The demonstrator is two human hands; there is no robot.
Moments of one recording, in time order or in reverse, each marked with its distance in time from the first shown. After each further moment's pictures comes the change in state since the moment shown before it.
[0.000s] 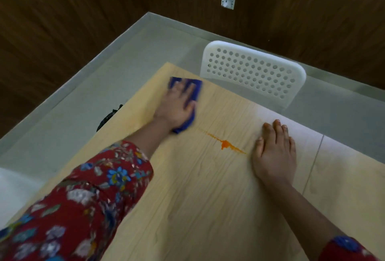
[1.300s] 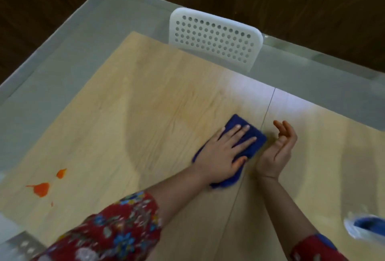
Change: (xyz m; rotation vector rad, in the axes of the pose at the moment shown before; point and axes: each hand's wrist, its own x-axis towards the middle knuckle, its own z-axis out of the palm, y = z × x) left_hand -0.197 0.209 0.038 -0.089 -0.143 0.586; right_hand -0.111 0.067 -0.027 0.924 0.571 0.148
